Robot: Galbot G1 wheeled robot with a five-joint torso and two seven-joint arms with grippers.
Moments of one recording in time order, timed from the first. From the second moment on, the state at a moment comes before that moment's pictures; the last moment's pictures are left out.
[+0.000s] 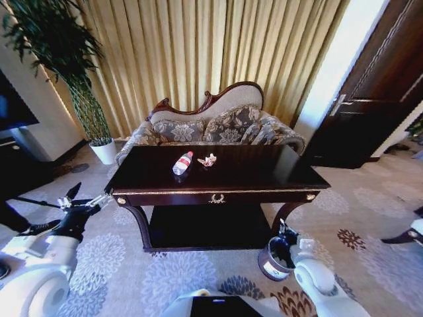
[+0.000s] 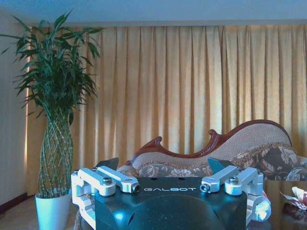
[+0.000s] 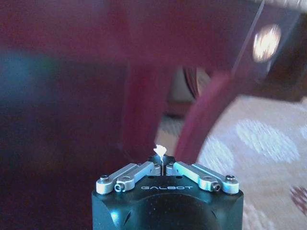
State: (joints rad) left arm 1.79 -1.18 -1.09 -2.47 -0.66 0.21 -0.03; right arm -1.47 1.06 0.55 1.60 0.45 -0.22 0.24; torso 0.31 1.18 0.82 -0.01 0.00
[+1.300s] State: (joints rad) left arm 1.80 -1.19 -1.09 -2.50 -0.66 0.21 -0.04; right arm -1.16 1.12 0.54 0.99 0.26 -0.20 0.21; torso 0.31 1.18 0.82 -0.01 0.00
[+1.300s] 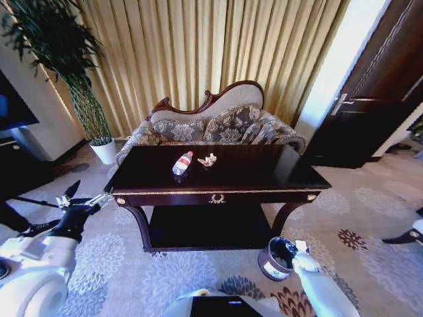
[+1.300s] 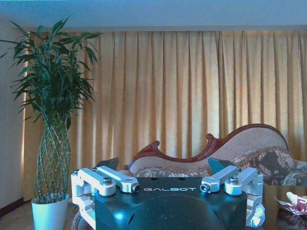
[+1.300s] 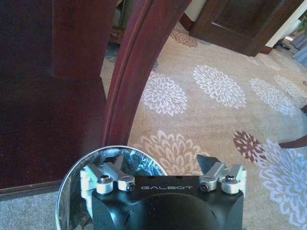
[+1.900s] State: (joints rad) left arm 1.80 -1.18 -1.09 -2.50 -0.67 0.21 -0.04; right arm -1.38 1.08 0.63 1.47 0.53 -0.11 0.19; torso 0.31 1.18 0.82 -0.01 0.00
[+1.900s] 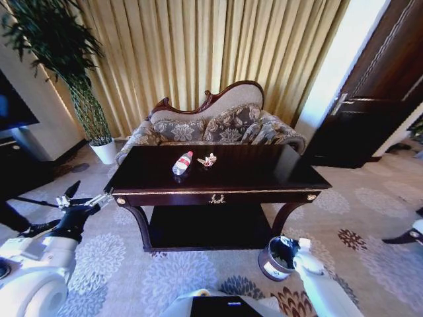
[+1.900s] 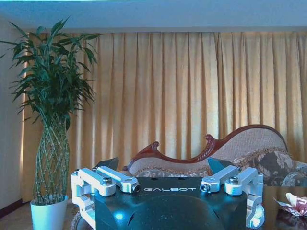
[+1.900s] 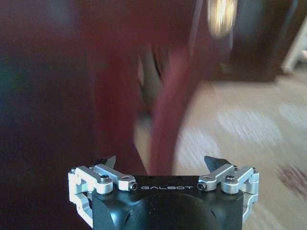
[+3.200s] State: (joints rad) left arm 1.81 -1.18 -1.10 -2.50 -0.65 0.31 -0.09; right arm -1.62 1.09 0.68 2.42 0.55 -0.22 0.24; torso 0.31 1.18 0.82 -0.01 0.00
